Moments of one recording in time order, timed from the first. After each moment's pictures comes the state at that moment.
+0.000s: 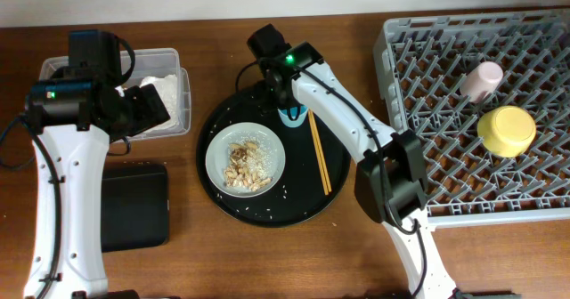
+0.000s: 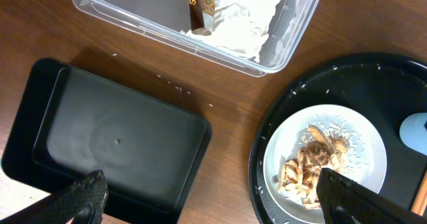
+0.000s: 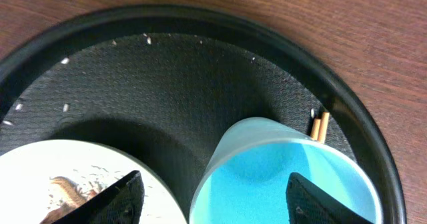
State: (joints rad) left arm 0.04 1.56 1.72 -1.35 -0.16 -0.38; right arm 0.56 2.39 2.24 -1.11 0.05 0.32
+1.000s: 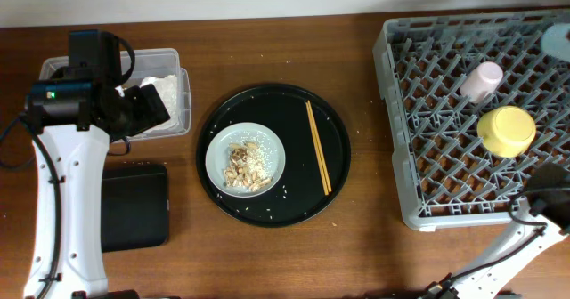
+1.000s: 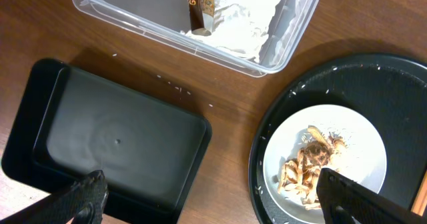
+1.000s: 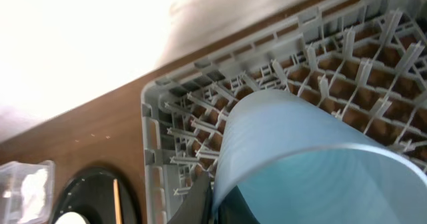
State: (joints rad) left arm 0.04 1.56 1.72 -1.35 -0.16 -0.38; right arm -0.74 2.40 2.99 -1.62 -0.75 -0.19
